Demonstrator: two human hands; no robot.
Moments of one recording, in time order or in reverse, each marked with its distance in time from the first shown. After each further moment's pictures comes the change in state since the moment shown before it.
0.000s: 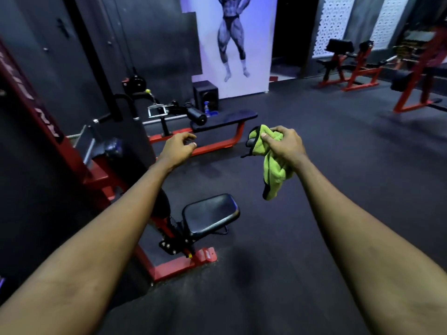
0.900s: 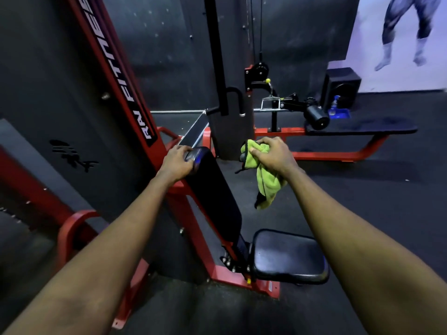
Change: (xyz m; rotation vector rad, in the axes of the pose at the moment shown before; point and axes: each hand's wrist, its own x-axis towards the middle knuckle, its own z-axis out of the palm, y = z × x) left_hand 0.088 -0.217 -0.108 0.383 0.243 -0.560; right_hand 0.209 -0.118 0.333 0.091 -0.604 -0.443
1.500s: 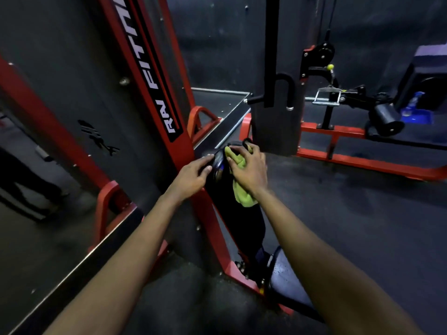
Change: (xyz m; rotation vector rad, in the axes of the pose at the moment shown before) left_hand 0.013 -0.048 0.037 -0.148 0.035 -0.005; right_hand 0.081 -0.038 0.167 0.186 -0.049 -0.168
